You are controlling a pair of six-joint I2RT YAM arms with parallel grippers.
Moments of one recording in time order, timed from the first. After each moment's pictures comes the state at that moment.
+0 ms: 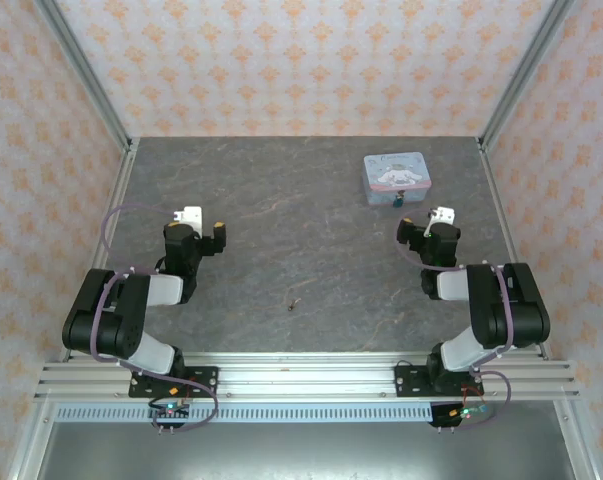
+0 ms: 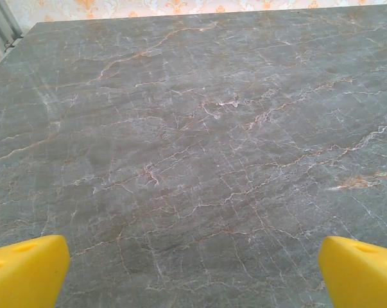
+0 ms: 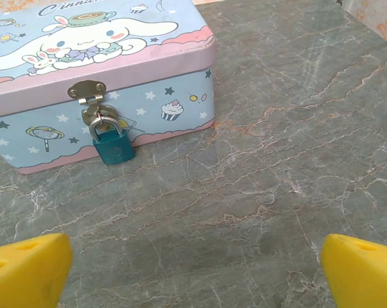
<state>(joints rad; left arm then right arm) -0.05 1.50 0.37 0.70 -0.16 -0.02 0.02 1.54 0.38 0.73 0.12 0.15</state>
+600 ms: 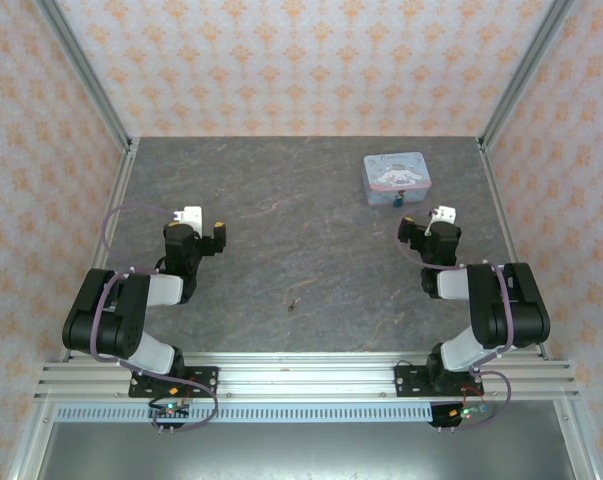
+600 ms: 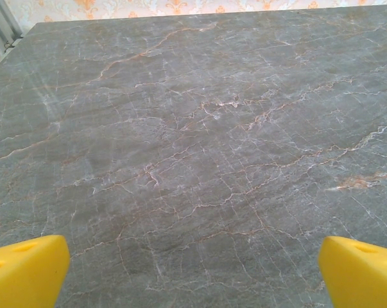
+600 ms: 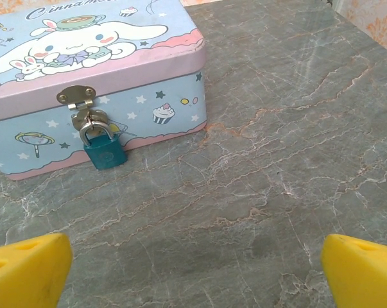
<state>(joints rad) -0.05 1.50 0.38 0.70 -0.16 -0.02 0.02 1.54 0.39 0.72 0.14 0.16</state>
